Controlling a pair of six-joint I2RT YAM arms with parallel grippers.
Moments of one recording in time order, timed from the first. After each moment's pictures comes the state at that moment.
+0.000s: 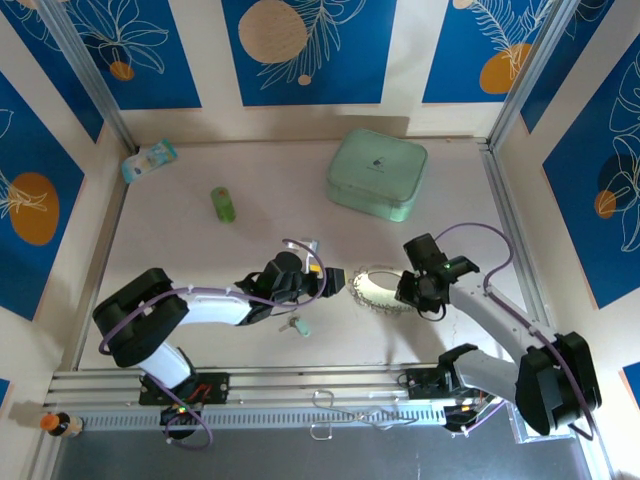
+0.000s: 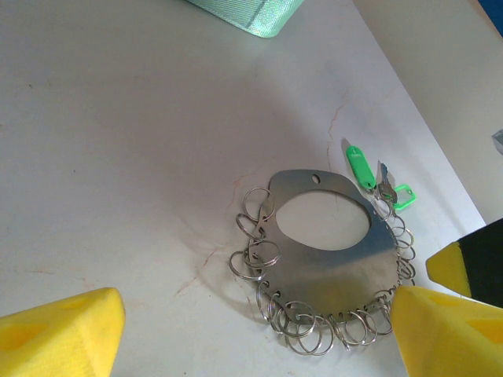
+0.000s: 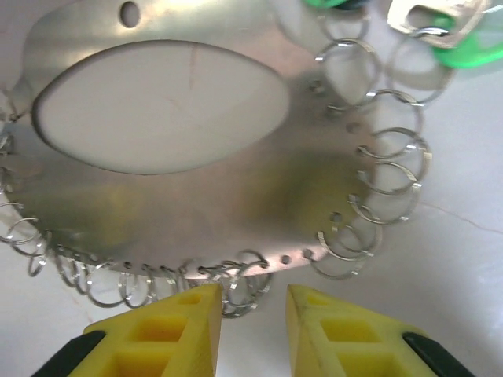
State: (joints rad) left arm -0.92 1.57 0.59 0.52 0.03 -0.70; right arm 0.39 1.11 0.64 -0.83 -0.05 0.77
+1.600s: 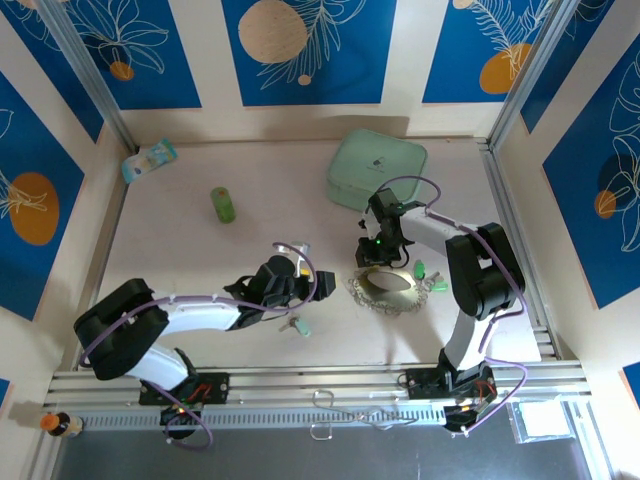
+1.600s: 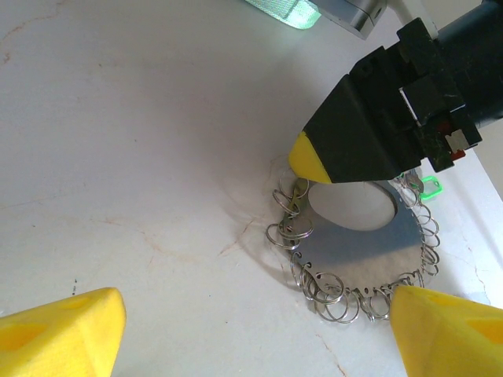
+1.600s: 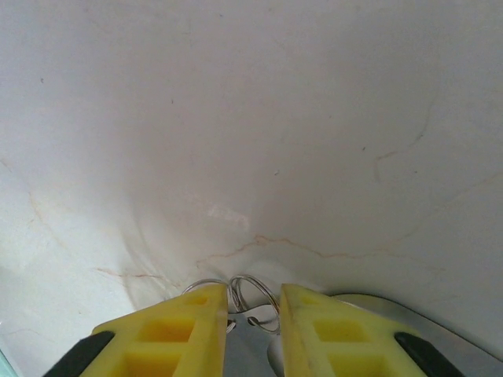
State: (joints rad) left arm -0.92 1.46 0.54 0.40 -0.02 -0.71; right arm 0.38 1.79 1.12 -0.73 -0.31 0.21
